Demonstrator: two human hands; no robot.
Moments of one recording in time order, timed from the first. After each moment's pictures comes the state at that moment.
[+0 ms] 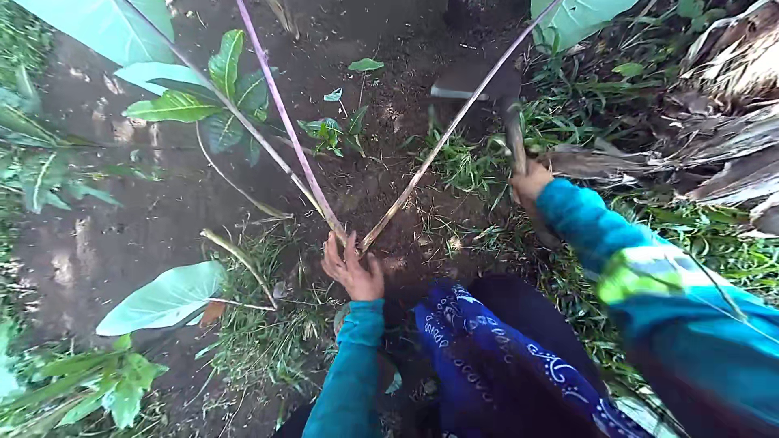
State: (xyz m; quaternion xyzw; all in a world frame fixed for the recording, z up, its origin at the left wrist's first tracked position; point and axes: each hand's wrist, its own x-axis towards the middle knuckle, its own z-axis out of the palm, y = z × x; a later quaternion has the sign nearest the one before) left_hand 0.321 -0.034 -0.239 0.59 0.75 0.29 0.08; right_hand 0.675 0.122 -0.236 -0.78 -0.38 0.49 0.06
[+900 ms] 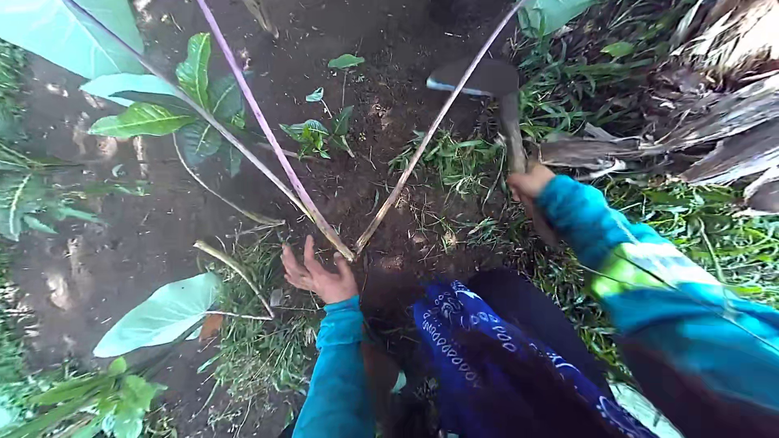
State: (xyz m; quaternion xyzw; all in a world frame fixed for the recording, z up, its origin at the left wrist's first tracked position) left_hand 0.284 -0.022 -0.235 0.55 0.78 0.29 0.02; right_hand 0.691 0.101 -0.243 -0.78 -0.36 0.50 0.07
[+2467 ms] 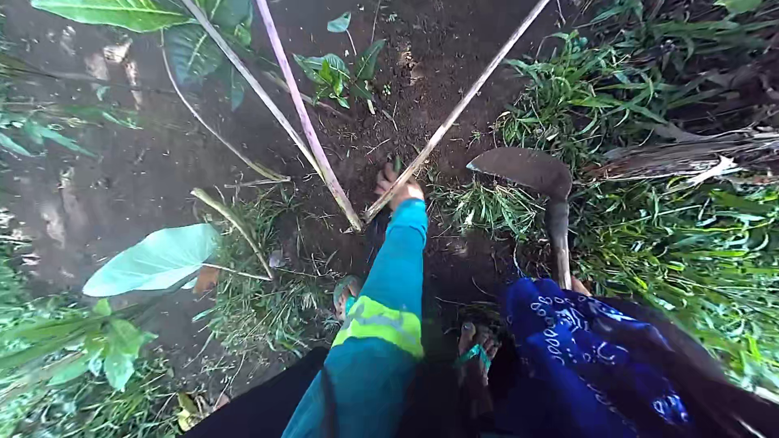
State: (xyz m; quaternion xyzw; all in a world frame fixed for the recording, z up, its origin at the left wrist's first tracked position) left_hand 0.403 0.080 -0.308 0.38 0.87 0.02 0.30; right_hand 0.629 -0.072 -0.145 -0.82 -0.24 0.48 -0.21
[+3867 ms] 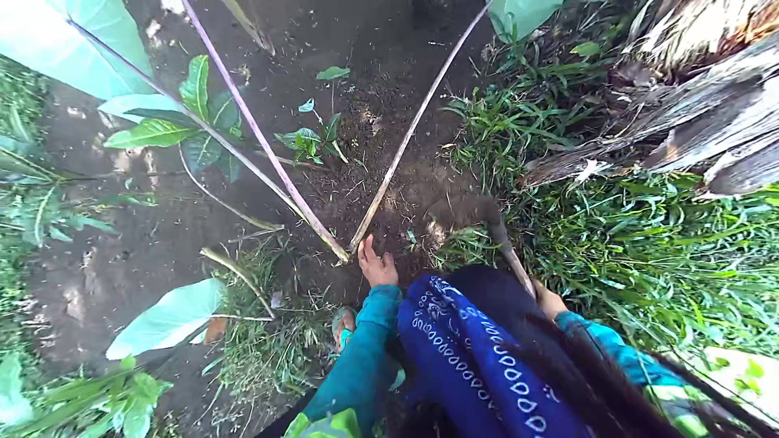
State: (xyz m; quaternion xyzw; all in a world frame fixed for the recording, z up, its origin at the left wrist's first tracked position) left_hand 0.372 -0.028 -0.258 0.45 0.80 0.16 0.38; right_hand 0.701 -0.142 -0.248 -0.77 -0.34 0.52 -0.13
